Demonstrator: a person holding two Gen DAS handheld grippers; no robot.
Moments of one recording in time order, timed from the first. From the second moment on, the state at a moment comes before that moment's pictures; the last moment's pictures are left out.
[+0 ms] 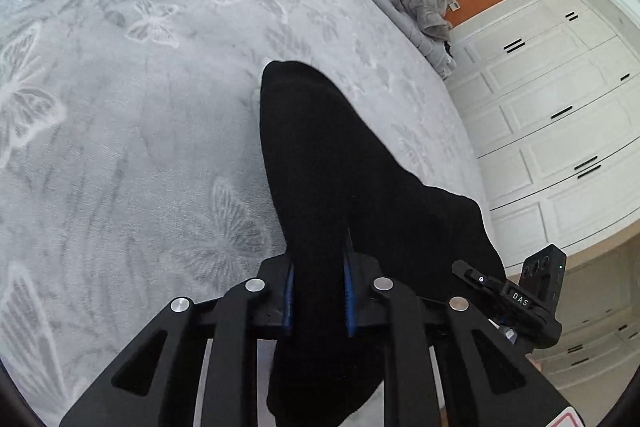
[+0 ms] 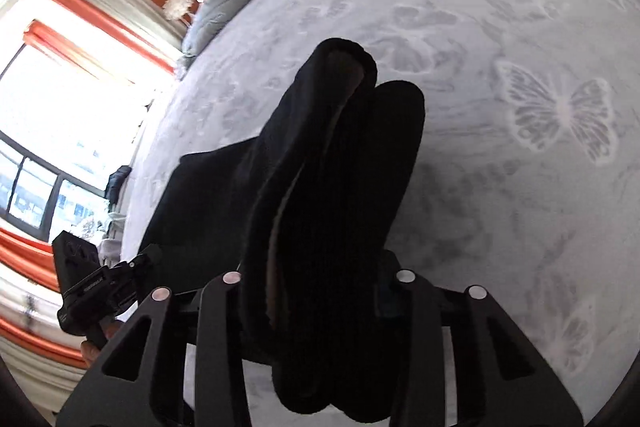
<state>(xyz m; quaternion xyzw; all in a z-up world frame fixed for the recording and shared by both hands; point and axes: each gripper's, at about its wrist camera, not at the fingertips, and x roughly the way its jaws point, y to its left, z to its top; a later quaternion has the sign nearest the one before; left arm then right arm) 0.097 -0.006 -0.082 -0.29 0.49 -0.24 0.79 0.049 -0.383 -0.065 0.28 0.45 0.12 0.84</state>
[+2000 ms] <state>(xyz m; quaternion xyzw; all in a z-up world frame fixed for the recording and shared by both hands) 0.003 0.036 -0.070 -0.01 0.47 -0.09 0.88 -0.055 -0.249 -0.047 0.15 0.40 0.07 0.90</state>
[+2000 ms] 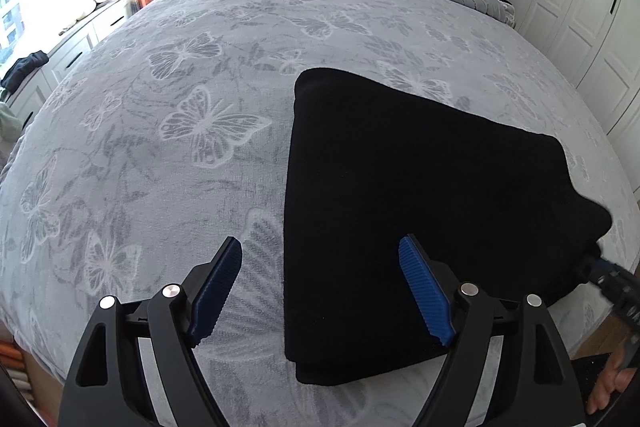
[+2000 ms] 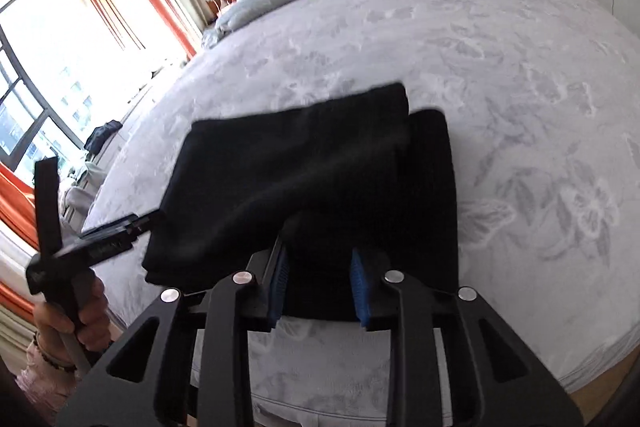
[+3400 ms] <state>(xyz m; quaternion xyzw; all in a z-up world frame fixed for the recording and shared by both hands) -0.024 0.331 0.002 -0.25 0.36 0.25 0.86 0.091 0.189 -0.027 0.09 0.50 0.40 0.76</state>
